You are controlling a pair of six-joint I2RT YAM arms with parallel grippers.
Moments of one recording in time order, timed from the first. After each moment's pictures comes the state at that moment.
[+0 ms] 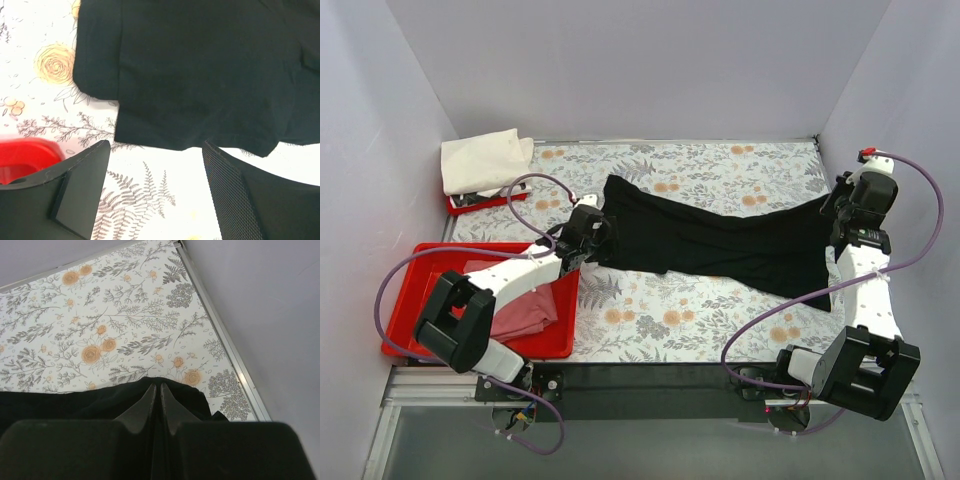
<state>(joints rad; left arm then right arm) -0.57 1.46 0.84 -0.17 -0.16 -0.56 -0.29 1.18 0.94 -0.15 -0.05 0.10</state>
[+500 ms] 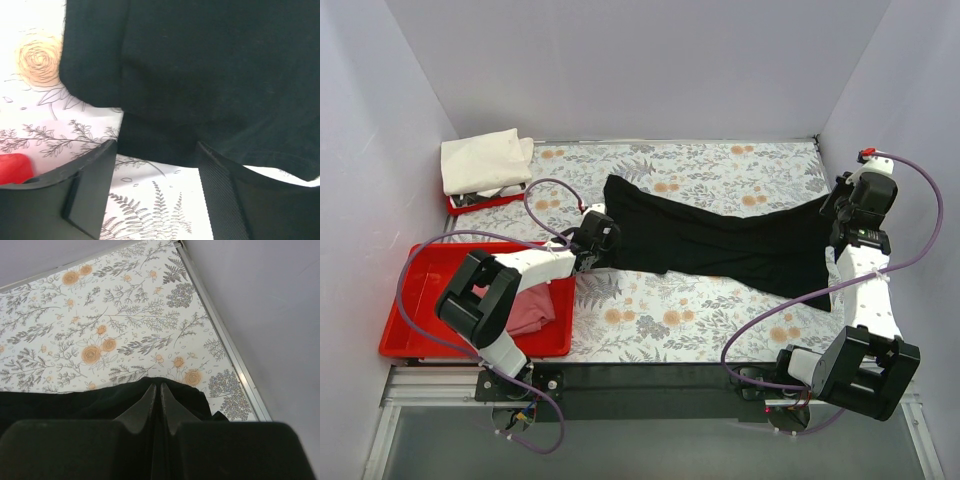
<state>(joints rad) -0.58 1.64 0.84 -0.09 -0.19 -0.56 -0.29 1.18 0.93 -0.14 -0.05 0.10</state>
